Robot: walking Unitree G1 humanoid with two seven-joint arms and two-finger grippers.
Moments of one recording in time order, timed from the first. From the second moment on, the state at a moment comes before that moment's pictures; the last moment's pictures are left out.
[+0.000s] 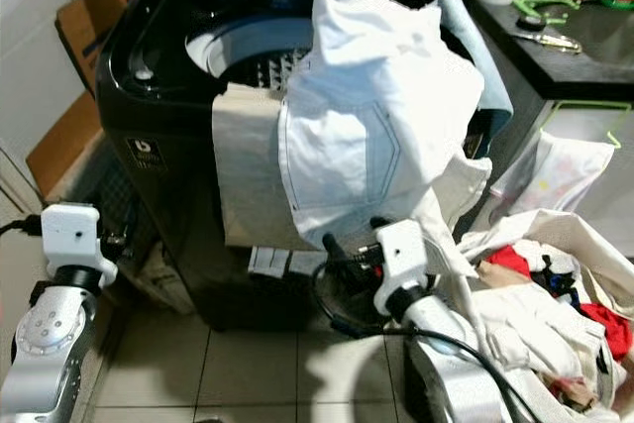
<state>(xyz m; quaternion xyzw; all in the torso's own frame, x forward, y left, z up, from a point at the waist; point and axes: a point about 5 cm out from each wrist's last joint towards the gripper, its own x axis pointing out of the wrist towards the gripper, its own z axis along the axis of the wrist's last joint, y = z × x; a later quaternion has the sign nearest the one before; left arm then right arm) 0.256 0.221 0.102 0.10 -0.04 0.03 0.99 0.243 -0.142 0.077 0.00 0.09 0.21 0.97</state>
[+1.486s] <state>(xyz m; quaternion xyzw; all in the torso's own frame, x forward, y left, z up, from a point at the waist) 0.257 0.210 0.100 0.08 -0.04 0.04 0.99 0.348 -0.145 0.250 -0.08 -0.13 0.13 0.98</state>
